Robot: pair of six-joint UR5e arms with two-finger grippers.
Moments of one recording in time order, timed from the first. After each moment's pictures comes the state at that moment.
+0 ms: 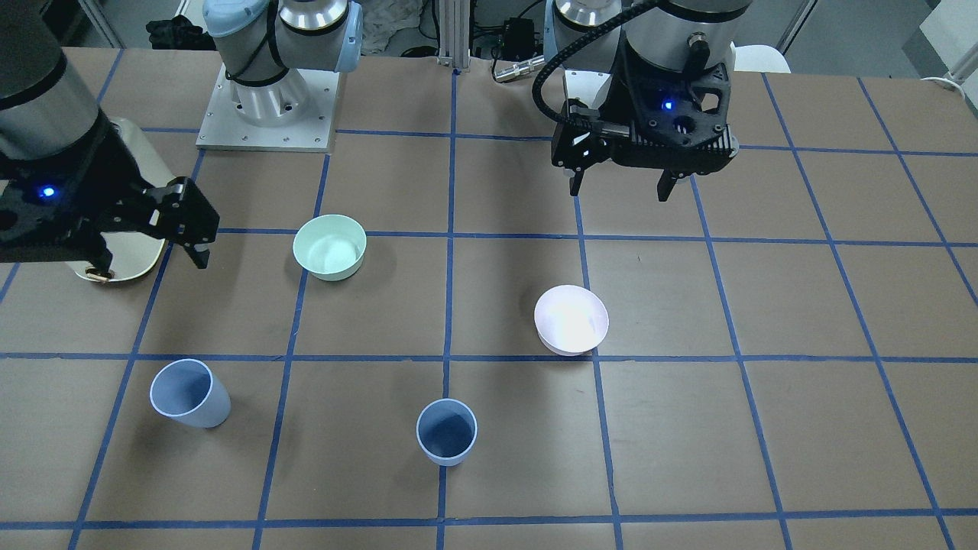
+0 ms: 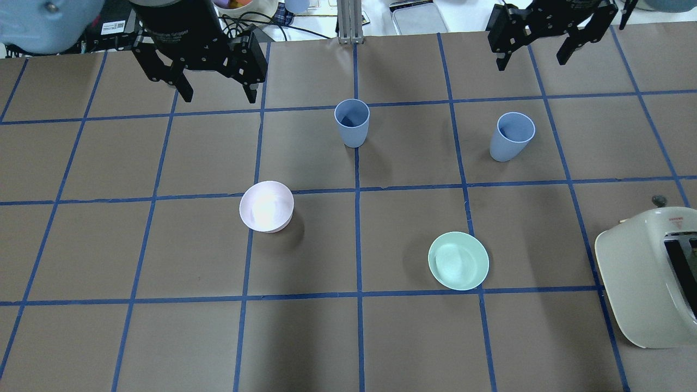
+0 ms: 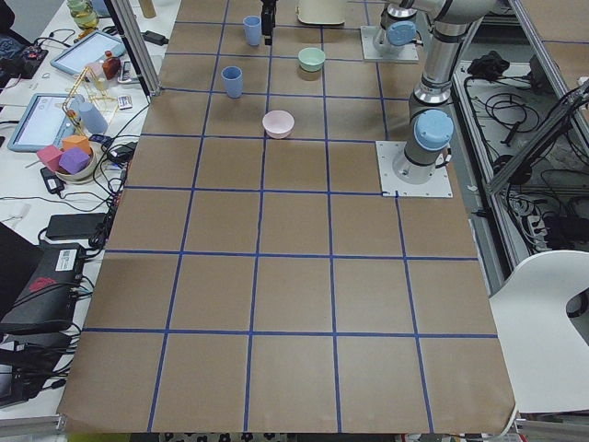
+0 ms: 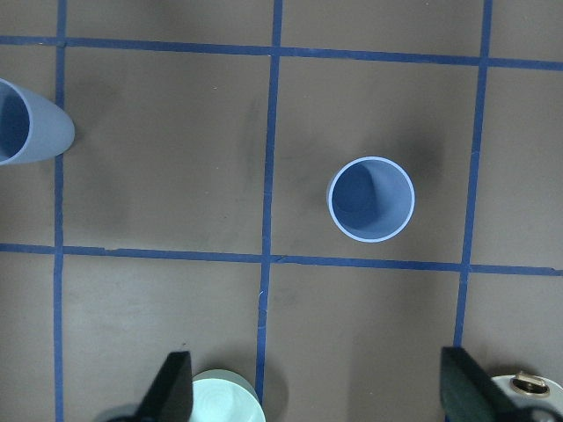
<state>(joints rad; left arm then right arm) -1.71 -1.67 -1.36 -1.65 1.59 -0.07 1.47 -1.38 1.35 -1.59 -1.56 -0.14</state>
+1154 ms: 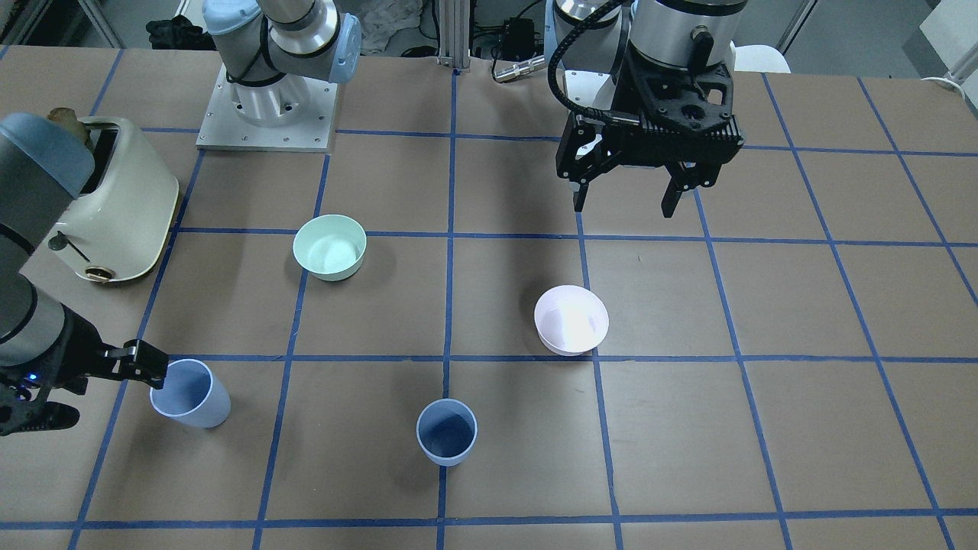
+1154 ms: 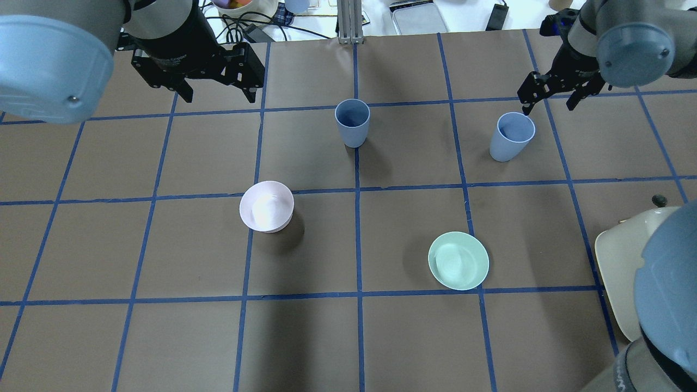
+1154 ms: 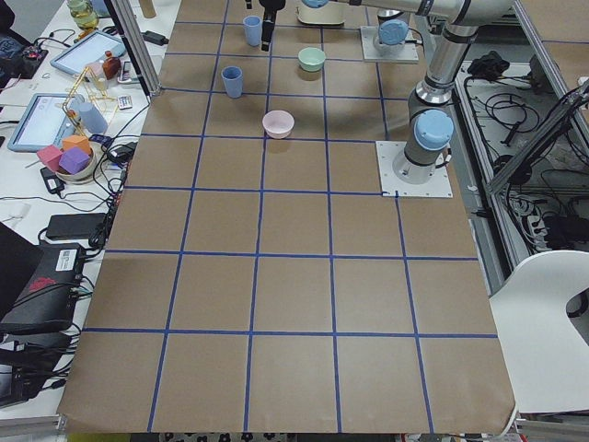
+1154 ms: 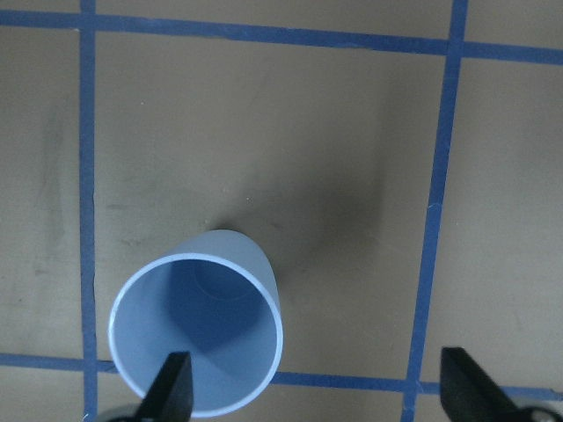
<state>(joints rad) -1.69 -1.60 -1.49 -1.44 1.59 -0.06 1.33 -1.15 1.53 -1.94 -1.57 -0.32</state>
